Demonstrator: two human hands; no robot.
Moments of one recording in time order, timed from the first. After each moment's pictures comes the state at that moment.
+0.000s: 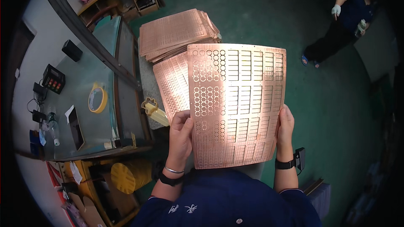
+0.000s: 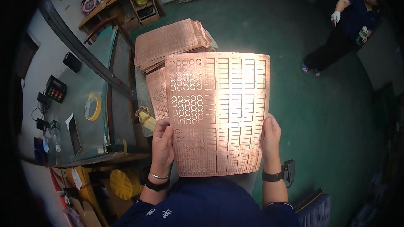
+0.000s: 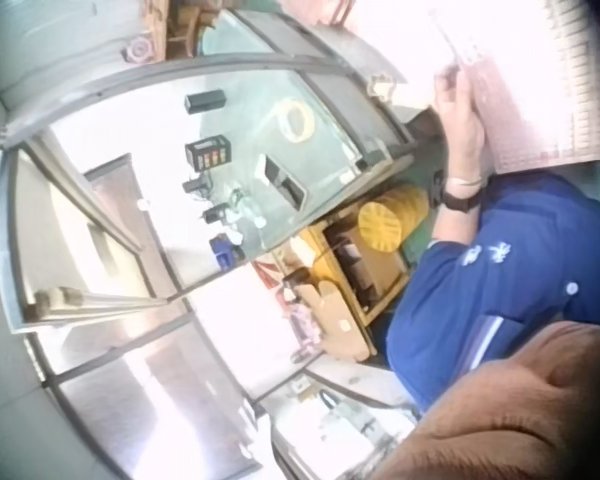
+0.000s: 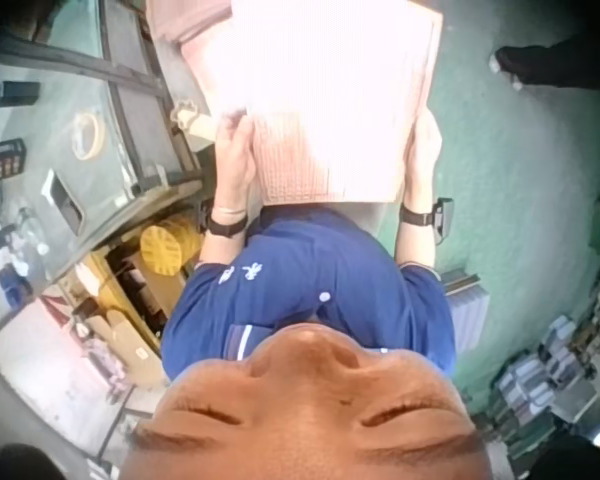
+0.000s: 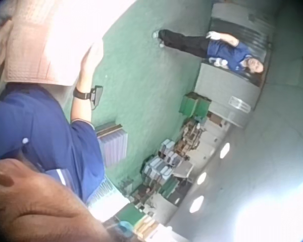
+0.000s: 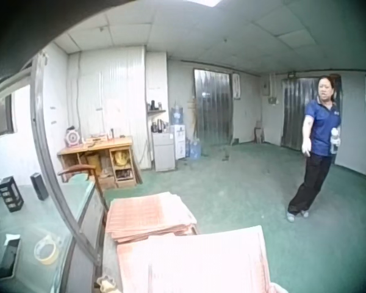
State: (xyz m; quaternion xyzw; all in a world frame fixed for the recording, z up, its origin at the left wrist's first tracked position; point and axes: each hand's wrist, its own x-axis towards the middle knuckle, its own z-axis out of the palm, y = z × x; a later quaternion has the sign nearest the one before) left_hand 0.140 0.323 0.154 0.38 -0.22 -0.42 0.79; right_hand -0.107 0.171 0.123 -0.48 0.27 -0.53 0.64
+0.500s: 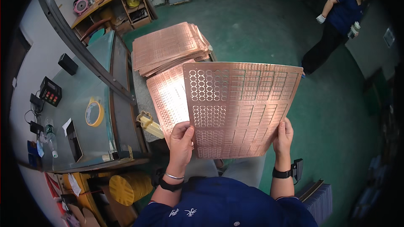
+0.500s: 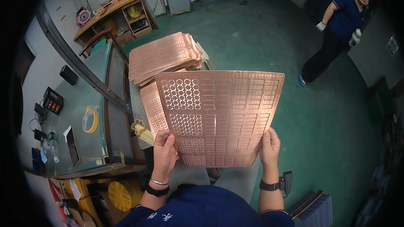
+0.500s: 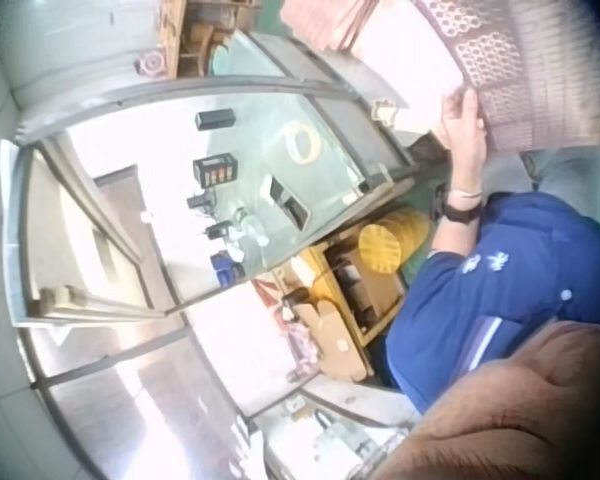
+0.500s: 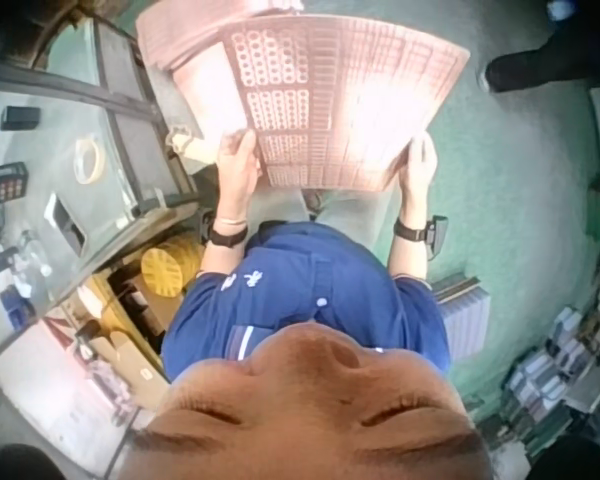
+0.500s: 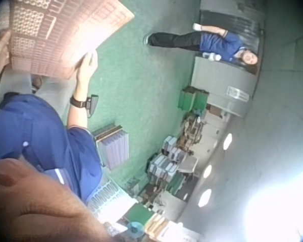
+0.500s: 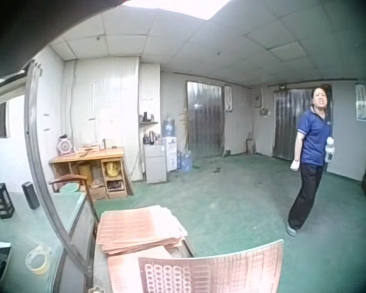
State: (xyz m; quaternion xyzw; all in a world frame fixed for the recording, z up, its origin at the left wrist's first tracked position) left_hand 0.135 0.311 0.142 0.38 -0.25 -0.43 0.78; right_hand -0.133 0.177 0.118 -0.52 0.26 -0.58 0.57
